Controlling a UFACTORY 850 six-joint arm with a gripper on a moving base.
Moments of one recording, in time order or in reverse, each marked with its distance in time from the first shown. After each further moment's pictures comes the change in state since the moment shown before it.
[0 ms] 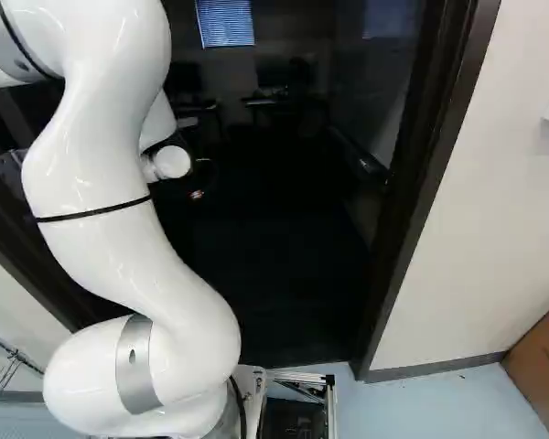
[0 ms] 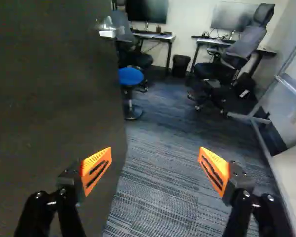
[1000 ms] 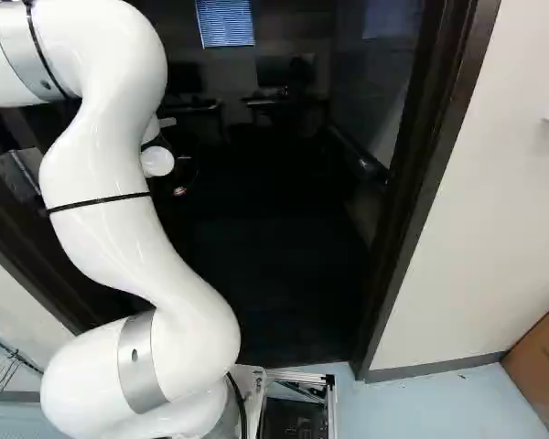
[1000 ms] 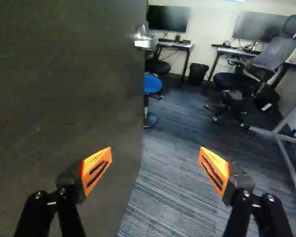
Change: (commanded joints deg) arm 6.2 -8.8 -10.8 0.0 0.0 0.0
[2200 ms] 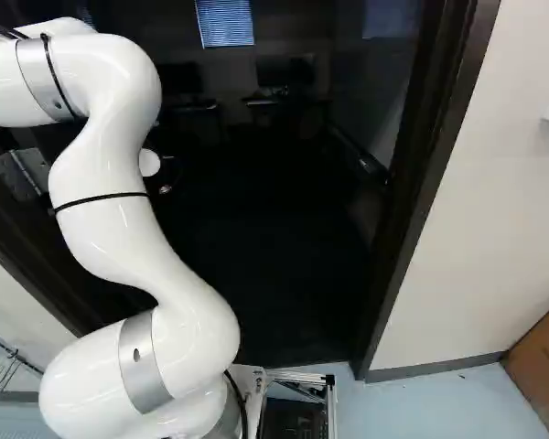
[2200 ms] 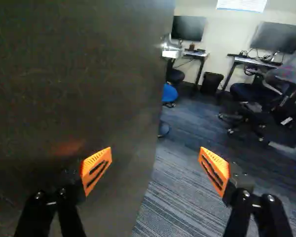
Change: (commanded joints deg) arm 5.5 -9.1 -11.8 0.0 0.0 0.0
